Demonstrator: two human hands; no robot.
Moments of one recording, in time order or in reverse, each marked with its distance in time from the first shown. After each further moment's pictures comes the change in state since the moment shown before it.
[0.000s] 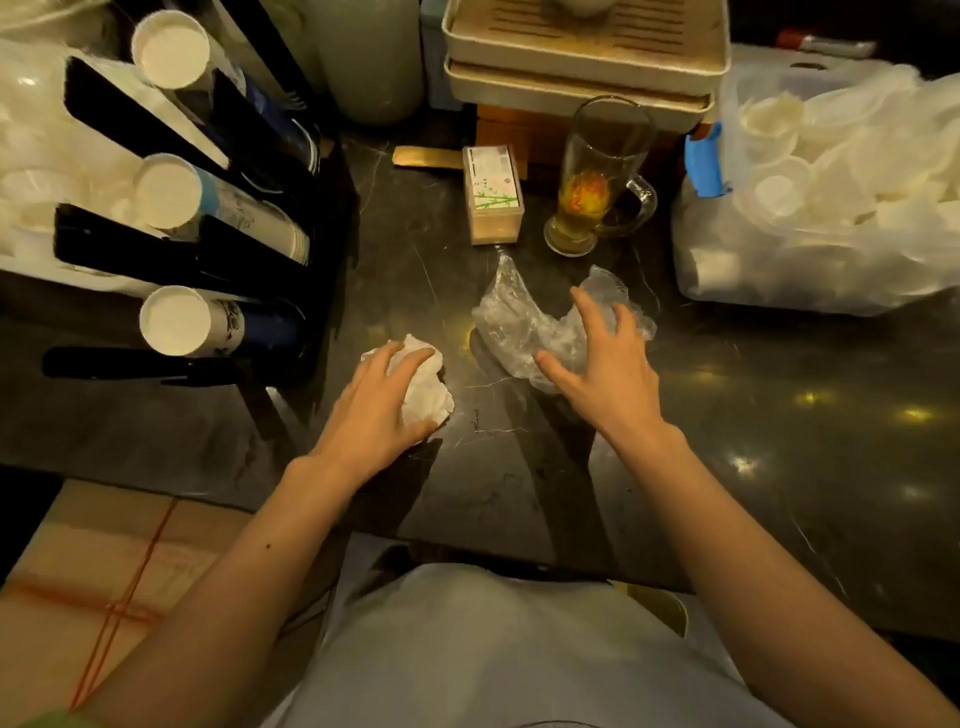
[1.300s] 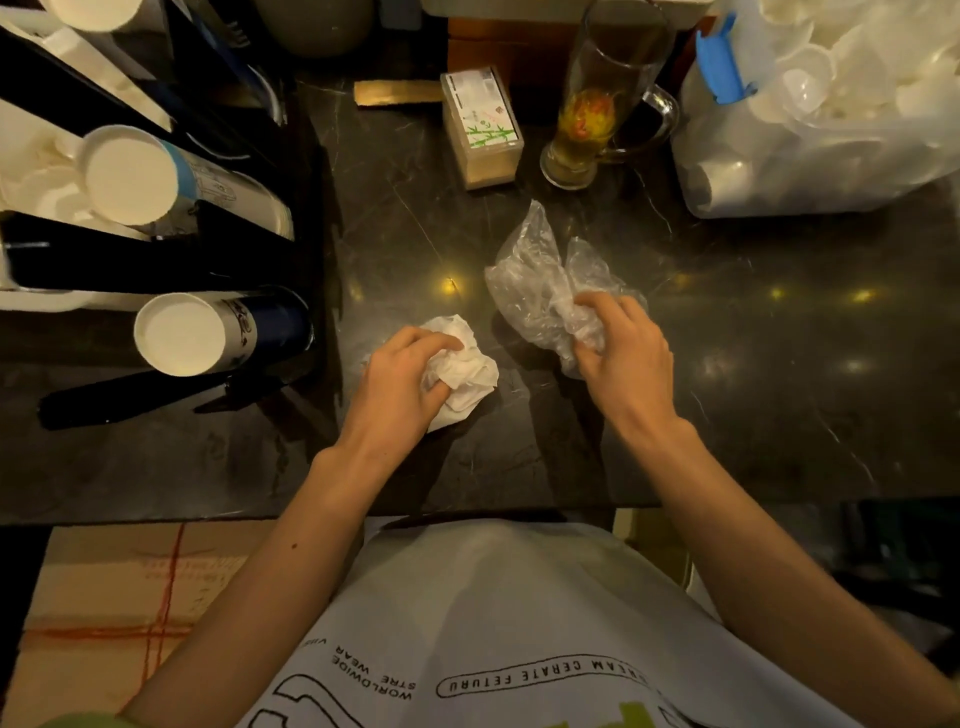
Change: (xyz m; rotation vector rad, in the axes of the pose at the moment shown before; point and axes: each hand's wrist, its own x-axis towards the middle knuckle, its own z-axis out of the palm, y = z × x) left_hand 0.011 -0.034 -0.005 -0.237 0.035 0.181; right_hand -0.043 -0.036 0.035 -0.005 0.221 0.061
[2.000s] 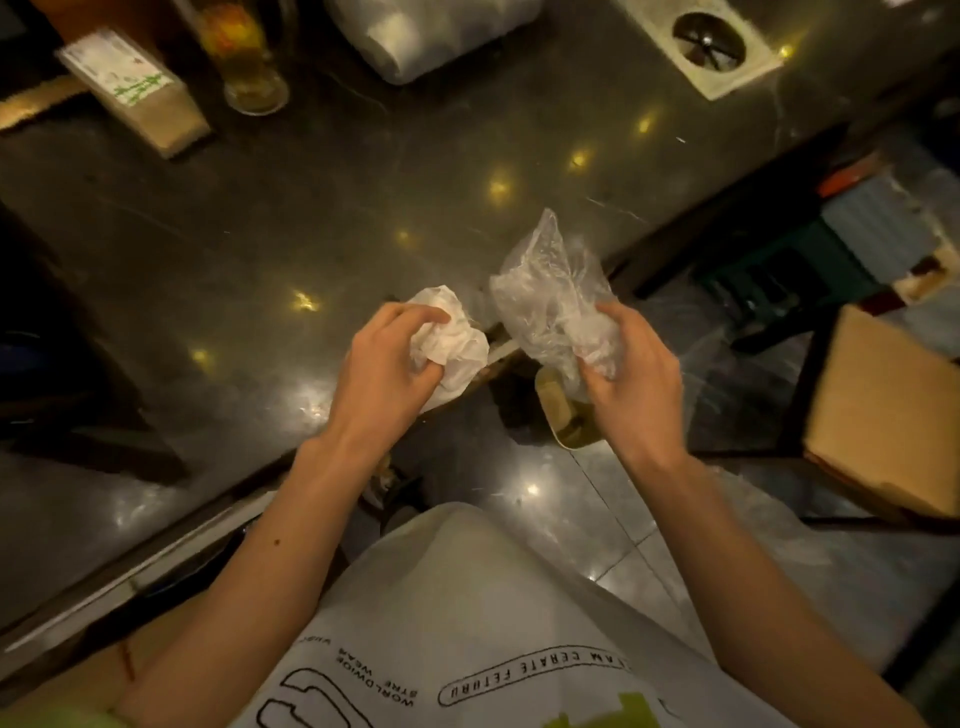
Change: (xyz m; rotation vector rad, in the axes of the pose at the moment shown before) left_hand -0.086 0.105 0.092 -0.036 -0.293 0.413; right_hand -0.269 0.081 -0.042 0.154 0.402 0.569
